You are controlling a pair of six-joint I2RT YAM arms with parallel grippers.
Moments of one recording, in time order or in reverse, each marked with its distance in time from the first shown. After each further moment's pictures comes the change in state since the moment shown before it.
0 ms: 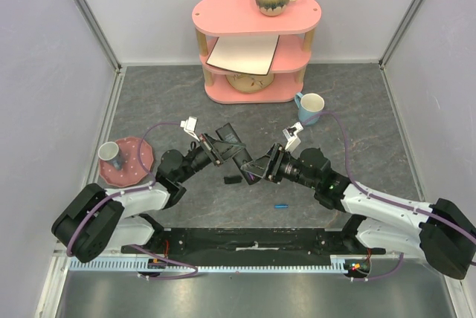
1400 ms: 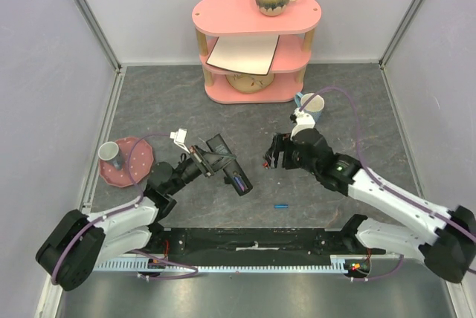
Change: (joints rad) left arm 0.013 -0.208 -0.118 -0.120 -0.010 0.048; right arm -0.077 -0.047 0.345 -0.705 0.341 -0.523
